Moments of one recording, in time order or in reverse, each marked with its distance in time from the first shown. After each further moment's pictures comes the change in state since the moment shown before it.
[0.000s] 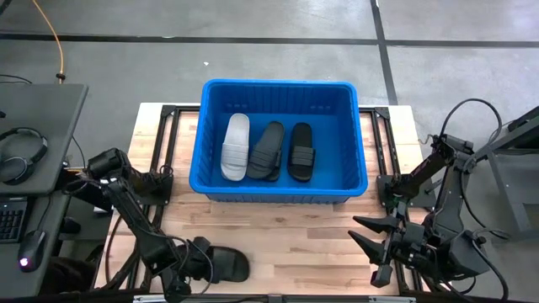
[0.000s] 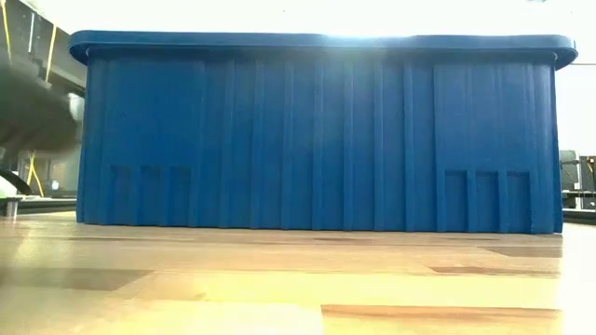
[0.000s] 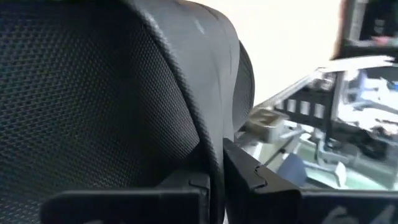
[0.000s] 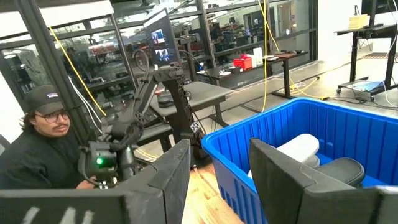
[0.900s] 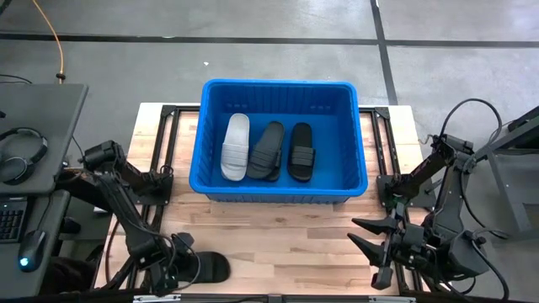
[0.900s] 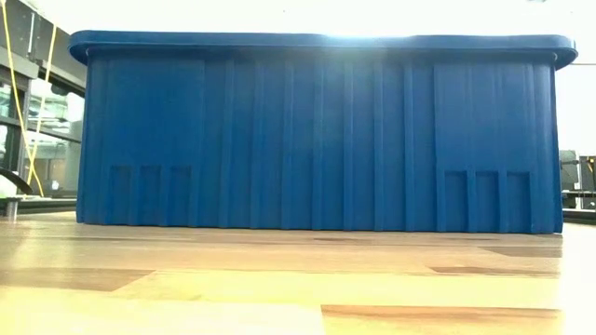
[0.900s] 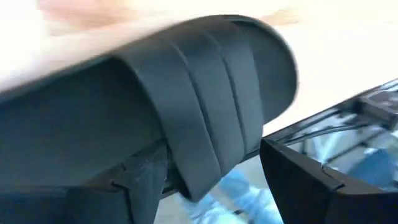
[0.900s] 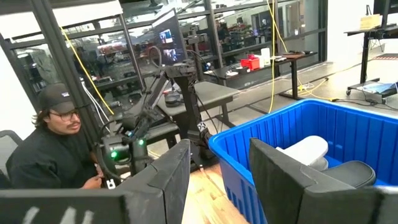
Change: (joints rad) left arm -0.072 -0.105 -0.066 -0.239 0.306 -0.146; right arm 0.000 0.000 0.000 -0.001 -0.034 -0.001
